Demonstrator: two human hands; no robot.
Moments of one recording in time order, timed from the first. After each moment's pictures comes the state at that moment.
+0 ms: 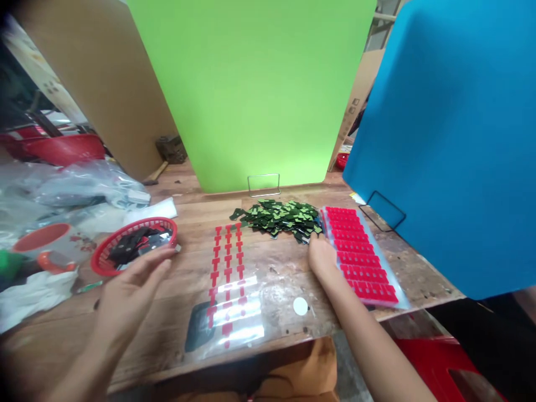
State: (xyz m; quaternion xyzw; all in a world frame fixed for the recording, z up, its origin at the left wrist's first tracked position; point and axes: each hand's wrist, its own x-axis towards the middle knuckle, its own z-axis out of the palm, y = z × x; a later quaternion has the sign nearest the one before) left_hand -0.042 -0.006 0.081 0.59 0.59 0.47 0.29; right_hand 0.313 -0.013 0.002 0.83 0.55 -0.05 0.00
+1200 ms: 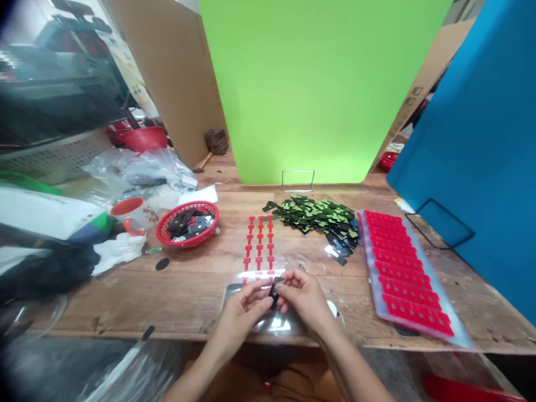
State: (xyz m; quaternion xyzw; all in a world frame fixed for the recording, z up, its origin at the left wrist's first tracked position) left_hand 0.041 -0.090 0.043 0.39 0.50 0.37 0.68; right_hand 0.194 -0.079 0.016 0.47 0.35 -0.68 -0.44
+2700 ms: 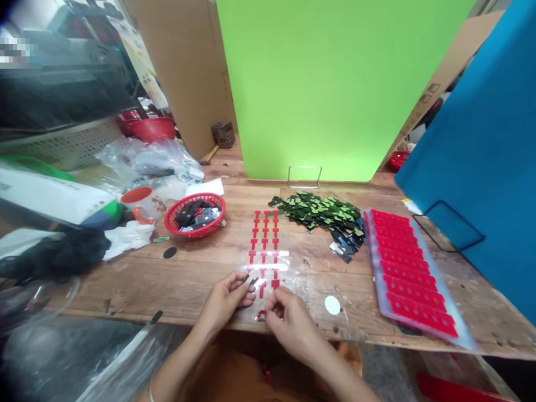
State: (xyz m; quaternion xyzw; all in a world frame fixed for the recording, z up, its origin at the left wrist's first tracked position) left_hand -0.006 -0.079 0.006 0.37 0.60 0.36 0.61; right_hand 0.167 -0.115 0.020 0.52 0.58 -0.54 -0.31
